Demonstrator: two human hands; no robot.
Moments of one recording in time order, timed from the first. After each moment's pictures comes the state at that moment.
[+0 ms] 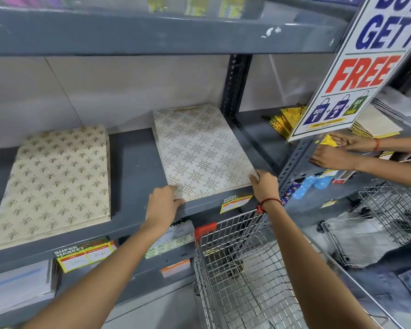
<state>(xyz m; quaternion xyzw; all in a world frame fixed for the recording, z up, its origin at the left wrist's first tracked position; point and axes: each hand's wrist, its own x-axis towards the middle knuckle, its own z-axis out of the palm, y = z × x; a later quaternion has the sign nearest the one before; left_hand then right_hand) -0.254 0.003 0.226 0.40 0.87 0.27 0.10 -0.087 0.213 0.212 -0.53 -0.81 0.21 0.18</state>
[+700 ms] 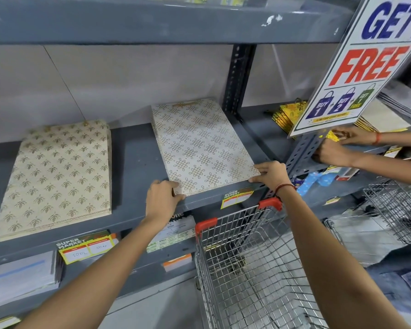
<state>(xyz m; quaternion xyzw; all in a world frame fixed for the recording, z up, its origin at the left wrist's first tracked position) -0.258 0.006 0.212 0.37 0.88 0.28 0.09 -0.071 0.239 0.230 -0.48 -0.80 0.33 0.13</state>
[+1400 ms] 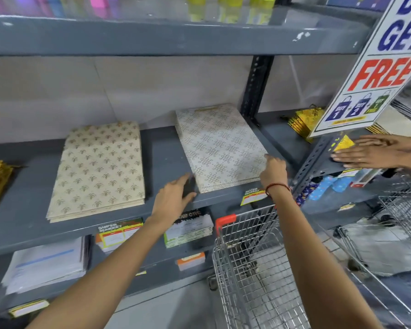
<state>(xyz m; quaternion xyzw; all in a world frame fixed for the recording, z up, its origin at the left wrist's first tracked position) -0.279 -0.052 0.220 0.46 0.85 0.24 0.05 -0.120 0.155 0.260 -0.53 -0.82 0.15 0.16</state>
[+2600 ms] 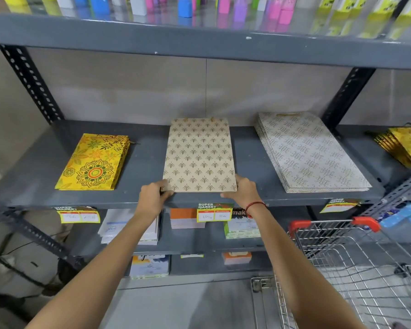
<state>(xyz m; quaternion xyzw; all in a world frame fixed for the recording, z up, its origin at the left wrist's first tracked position) -0.419 -0.283 0.216 0.23 0.91 0.33 0.09 -0.289 -0.074 0.230 -0.31 -0.88 0.36 0.07</state>
